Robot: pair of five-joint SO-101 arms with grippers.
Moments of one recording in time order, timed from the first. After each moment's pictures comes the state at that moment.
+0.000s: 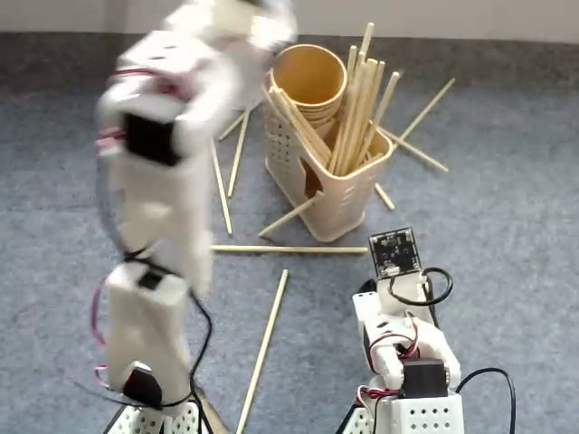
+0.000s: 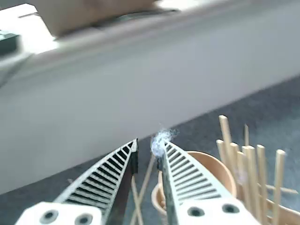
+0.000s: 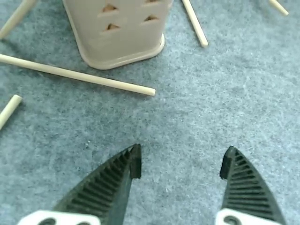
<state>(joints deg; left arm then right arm) 10.3 25.3 -92.4 88.6 -2.3 -8.5 -100.1 91.9 60.3 11.5</state>
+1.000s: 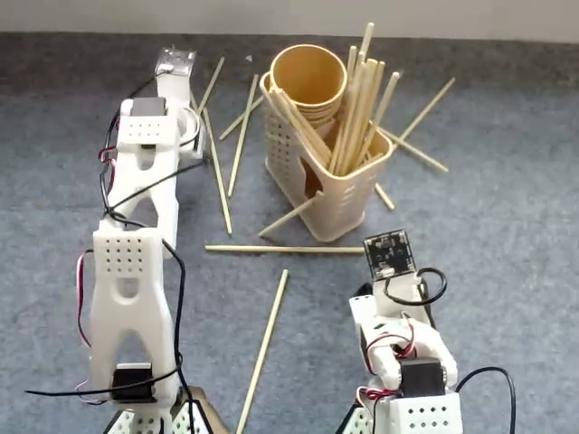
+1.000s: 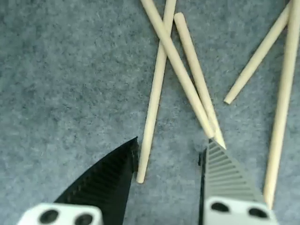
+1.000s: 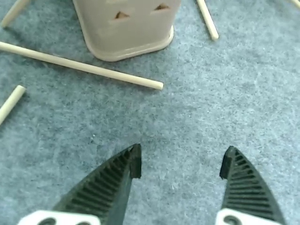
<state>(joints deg) -7.9 58.3 -56.2 74.1 0.4 -9.9 -100.1 93.7 60.3 11.5</state>
